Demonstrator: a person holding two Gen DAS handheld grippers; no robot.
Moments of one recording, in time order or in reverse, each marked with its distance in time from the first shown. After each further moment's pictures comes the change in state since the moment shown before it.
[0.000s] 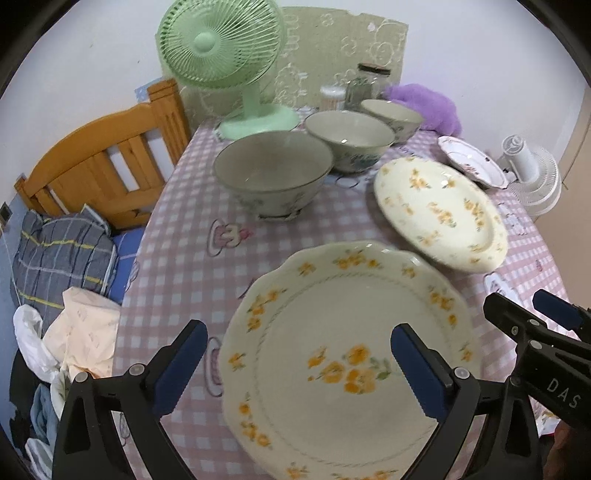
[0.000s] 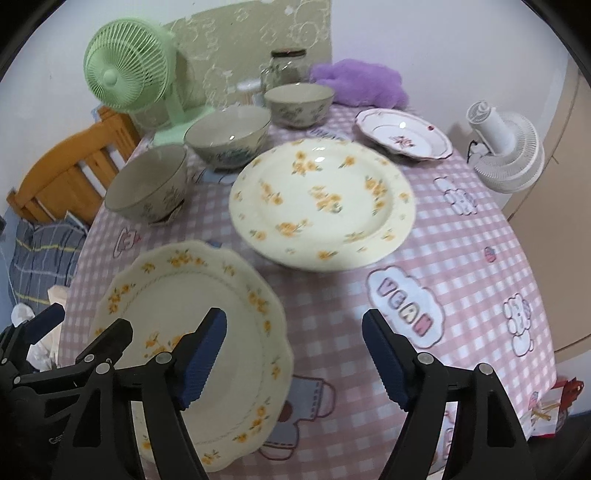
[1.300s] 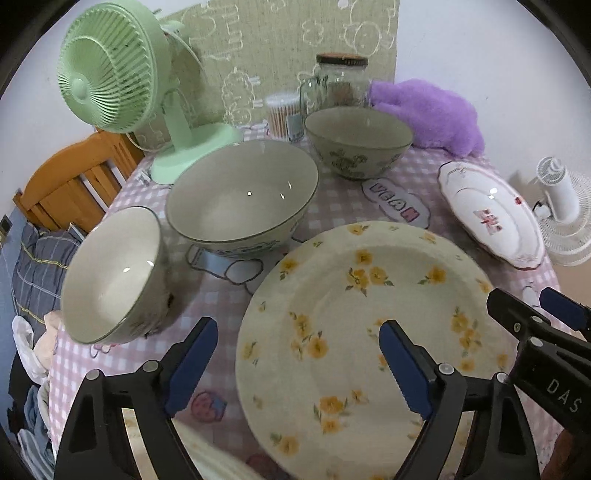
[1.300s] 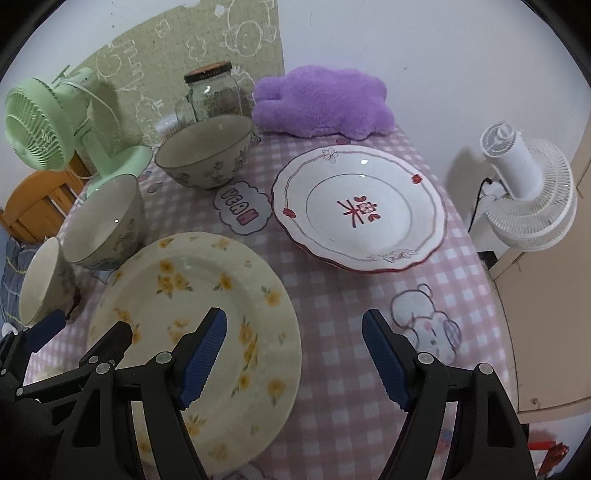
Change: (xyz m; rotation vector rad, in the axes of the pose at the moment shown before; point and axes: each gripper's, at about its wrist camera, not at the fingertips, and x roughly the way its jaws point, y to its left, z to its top) left arm 0.119 -0.132 0.123 -0.062 0.022 0.110; right arm 0.113 -0.136 0.147 -0.050 -0.004 0.042
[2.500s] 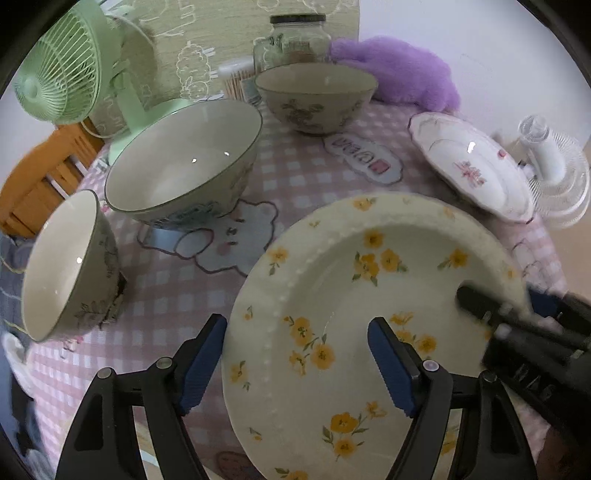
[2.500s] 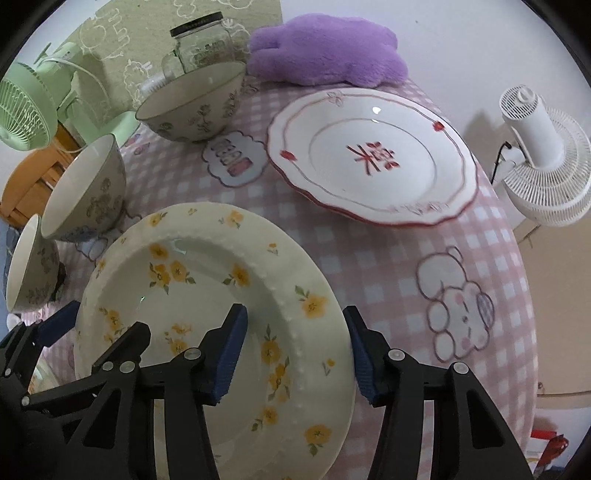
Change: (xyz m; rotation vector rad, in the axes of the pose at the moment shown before) left arm 0.016 -0.019 -0.008 0.047 0.102 -0.109; right arm 0.035 -0.006 -0.013 0.008 0.145 0.025
